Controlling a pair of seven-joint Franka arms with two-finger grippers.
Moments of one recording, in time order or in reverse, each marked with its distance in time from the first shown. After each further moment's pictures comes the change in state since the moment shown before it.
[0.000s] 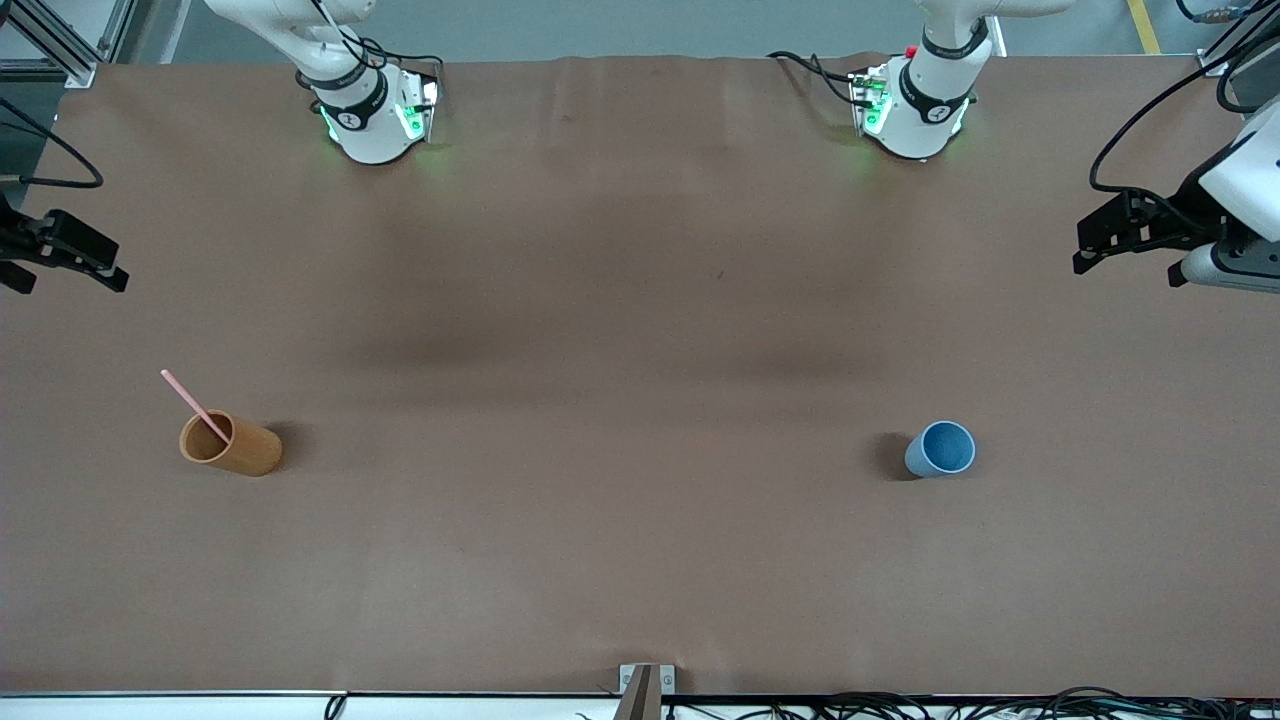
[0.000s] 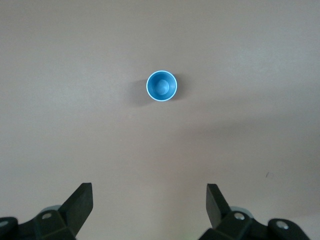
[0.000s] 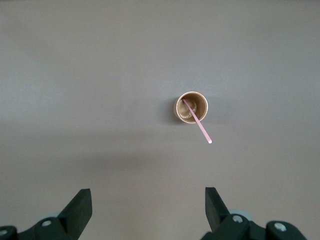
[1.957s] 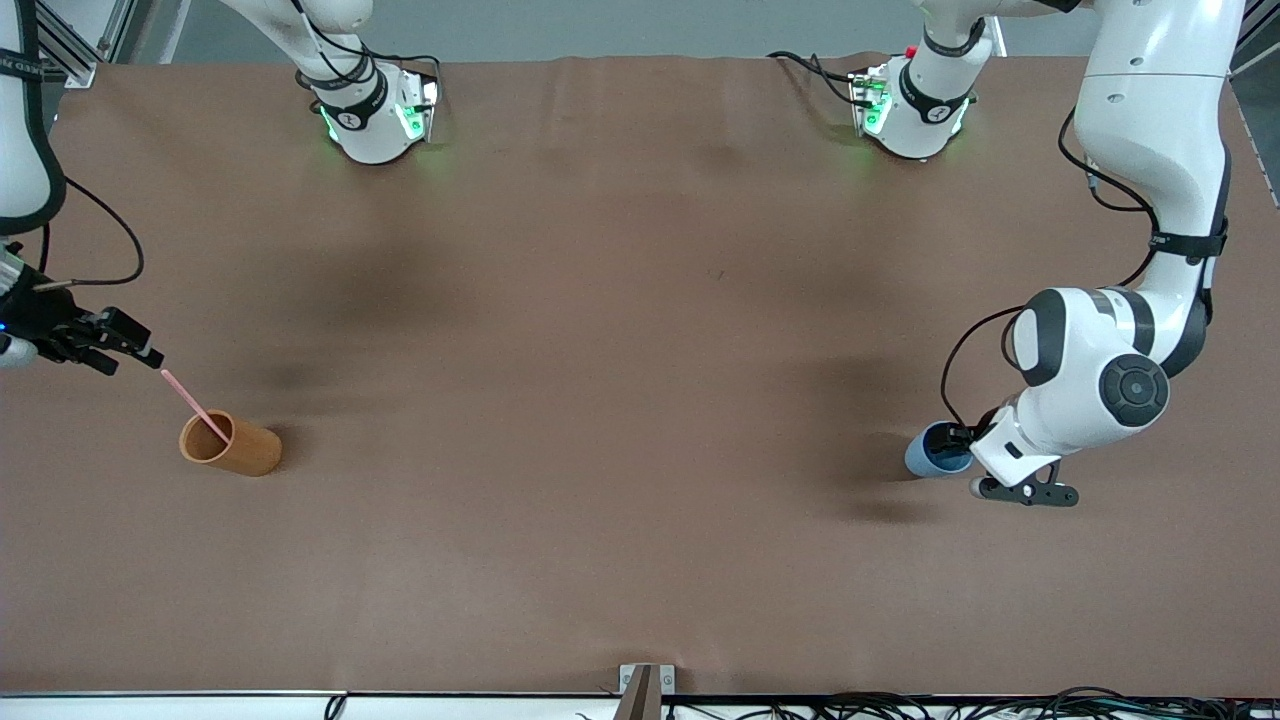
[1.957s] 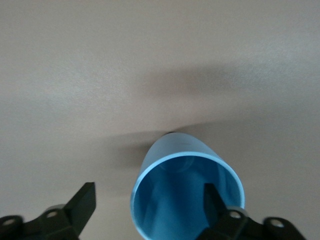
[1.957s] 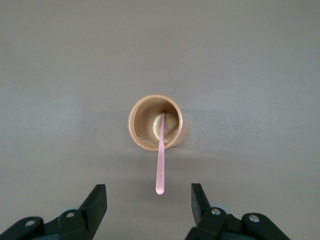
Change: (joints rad) left arm 0.015 0.530 -0.012 -0.246 0.001 0.738 -0.012; right arm -0.276 0.074 -0.008 -0.530 0.326 0.638 -0.506
